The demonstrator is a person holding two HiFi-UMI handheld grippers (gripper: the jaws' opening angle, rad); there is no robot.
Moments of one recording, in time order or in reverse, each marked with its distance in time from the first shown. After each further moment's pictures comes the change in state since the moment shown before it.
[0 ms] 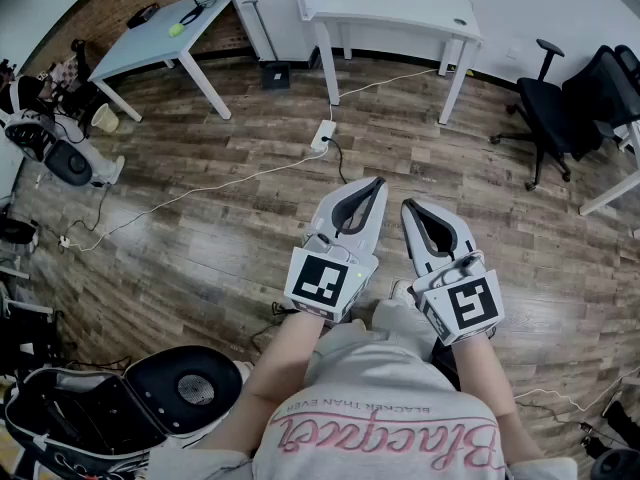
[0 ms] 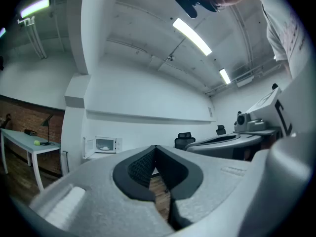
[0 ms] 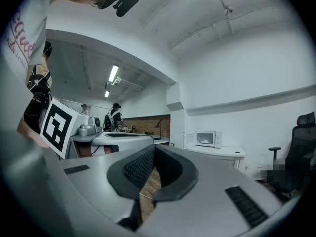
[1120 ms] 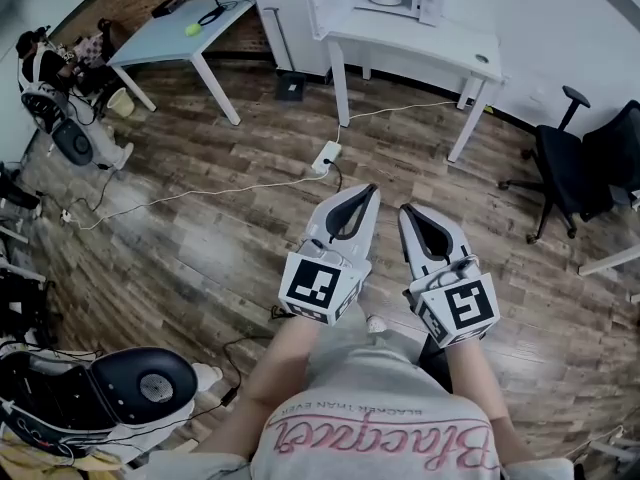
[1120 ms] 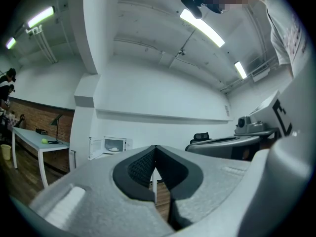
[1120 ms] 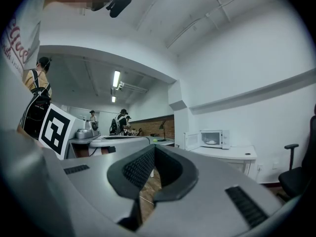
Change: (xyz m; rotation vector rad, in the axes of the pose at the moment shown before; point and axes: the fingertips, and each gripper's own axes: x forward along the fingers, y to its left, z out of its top) left arm 0.145 0.032 -0.013 -0.020 -0.008 0.164; right arm 0.063 -0.149 -0.008 0.046 -0.025 0.128
